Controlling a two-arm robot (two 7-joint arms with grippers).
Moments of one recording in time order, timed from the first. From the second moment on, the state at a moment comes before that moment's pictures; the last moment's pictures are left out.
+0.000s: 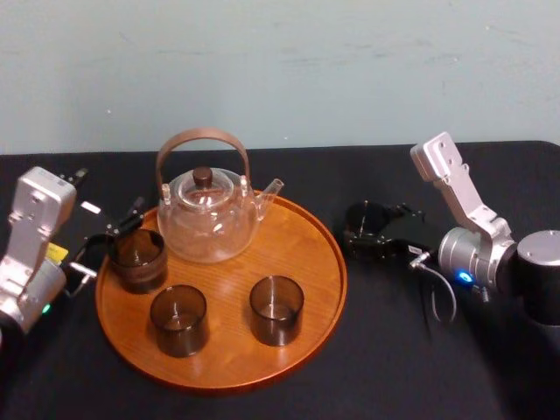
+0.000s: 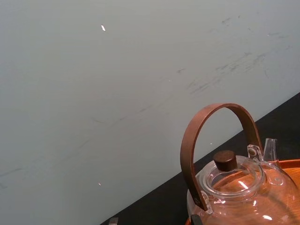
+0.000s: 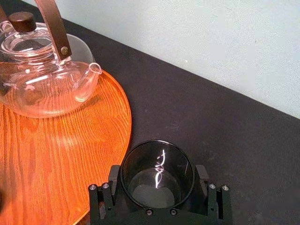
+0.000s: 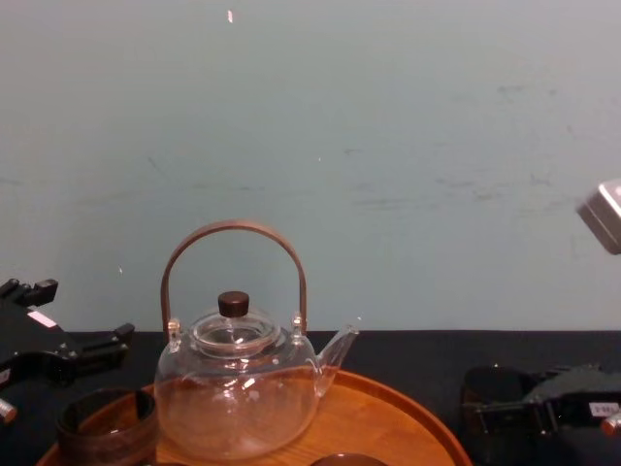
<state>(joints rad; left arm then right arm) -0.20 0.60 0.45 -1.41 -0.25 -0.12 0.03 0.40 0.39 -0.42 -1.23 0.27 0.30 0.42</state>
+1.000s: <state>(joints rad) -0.20 0.60 0.45 -1.41 -0.25 -0.12 0.03 0.40 0.39 -0.42 -1.22 0.26 0.30 0.43</state>
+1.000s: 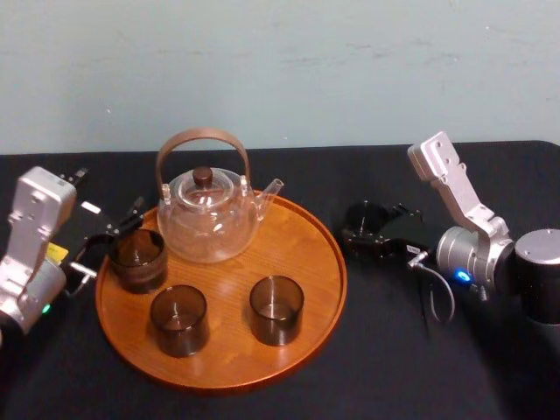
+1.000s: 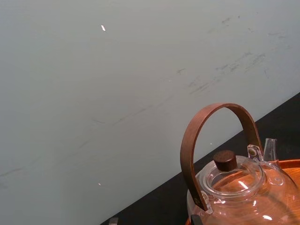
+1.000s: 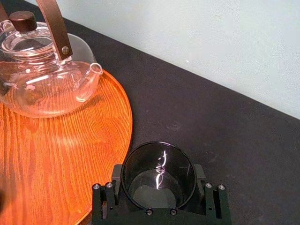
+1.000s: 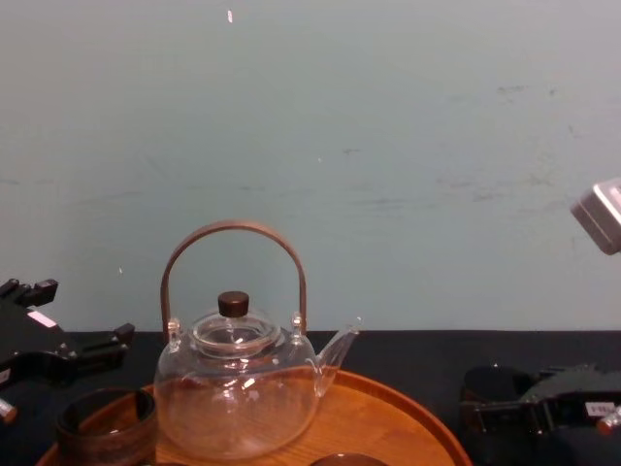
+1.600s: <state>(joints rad) -0.20 0.60 0.45 -1.41 -0.25 -0.12 0.03 0.39 0.39 -0.41 -1.24 0.27 0.30 0.43</state>
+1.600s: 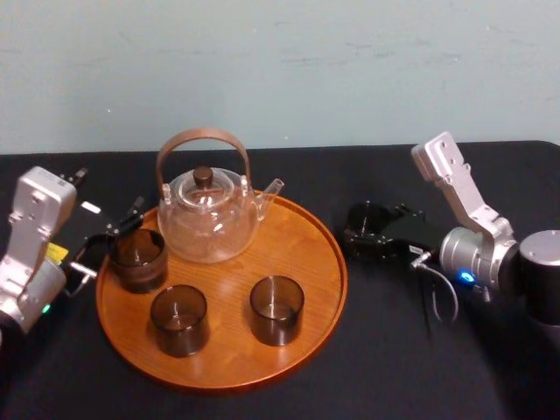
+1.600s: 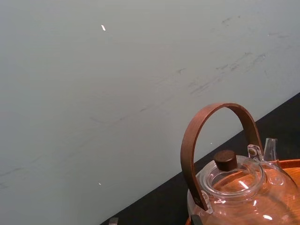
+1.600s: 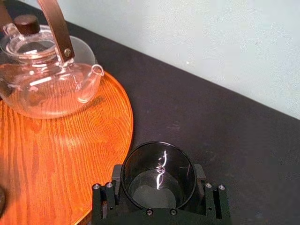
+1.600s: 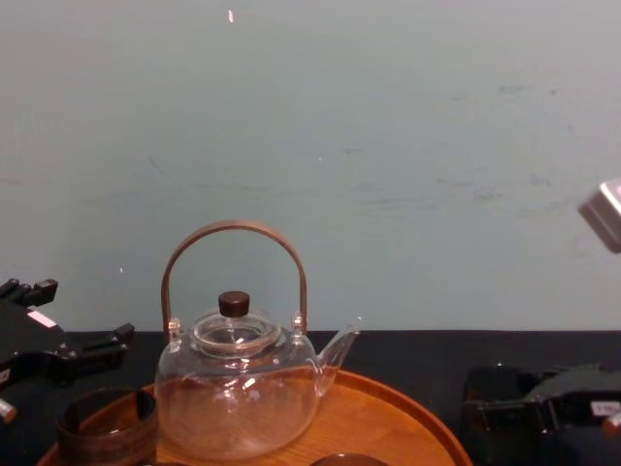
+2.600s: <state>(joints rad) -0.20 0.60 0.45 -1.41 -0.25 -0.12 0.03 0.37 0.48 -0.39 -1.45 0.34 0.31 0.47</state>
